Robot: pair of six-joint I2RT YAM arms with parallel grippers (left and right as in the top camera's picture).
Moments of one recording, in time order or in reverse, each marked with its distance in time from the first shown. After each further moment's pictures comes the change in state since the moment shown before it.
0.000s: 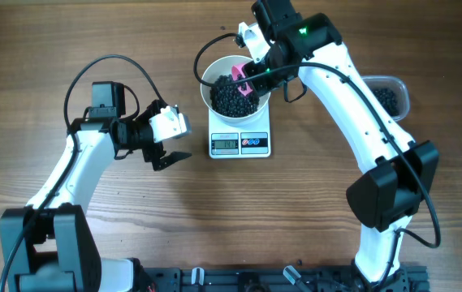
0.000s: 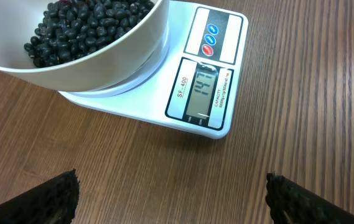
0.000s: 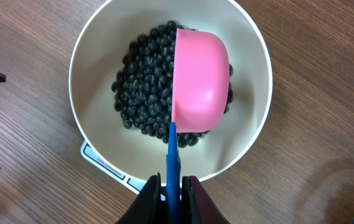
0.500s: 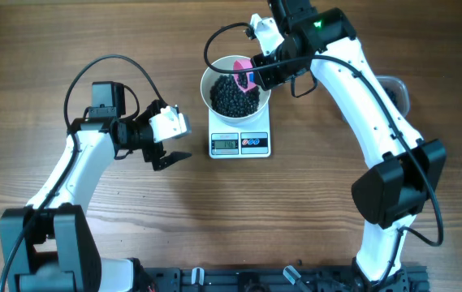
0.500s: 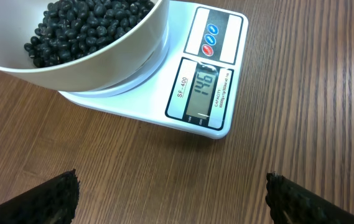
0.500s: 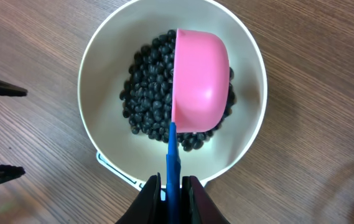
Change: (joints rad) left arm 0.000 0.000 0.000 0.000 0.000 0.000; right arm -0.060 0.000 0.000 0.011 -0.108 0.029
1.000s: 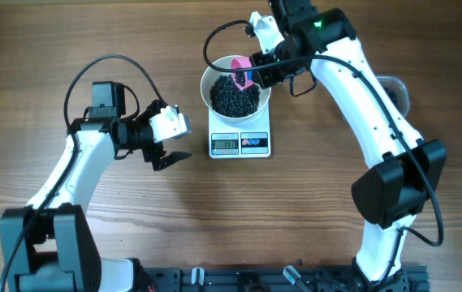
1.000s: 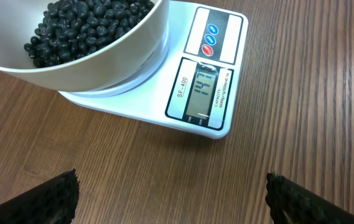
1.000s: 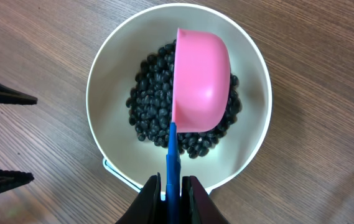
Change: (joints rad) left arm 0.000 0.000 0.000 0.000 0.000 0.000; right arm 0.000 0.000 0.000 0.023 -0.023 0.017
